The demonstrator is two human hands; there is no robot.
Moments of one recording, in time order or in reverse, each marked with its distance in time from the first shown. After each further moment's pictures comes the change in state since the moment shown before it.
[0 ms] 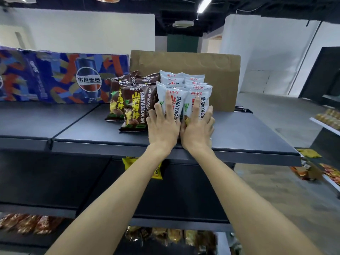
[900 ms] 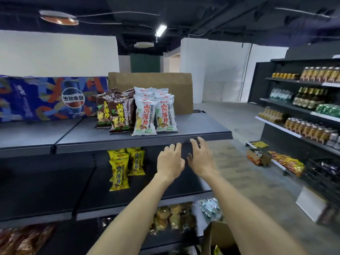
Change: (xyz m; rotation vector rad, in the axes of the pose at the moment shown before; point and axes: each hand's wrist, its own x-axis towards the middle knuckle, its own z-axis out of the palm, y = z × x) left_hand -0.153 0.058 -0.073 -0.149 -0.360 0.373; right_hand -0.138 0.077 -0.120 -0.320 -0.196 -0.004
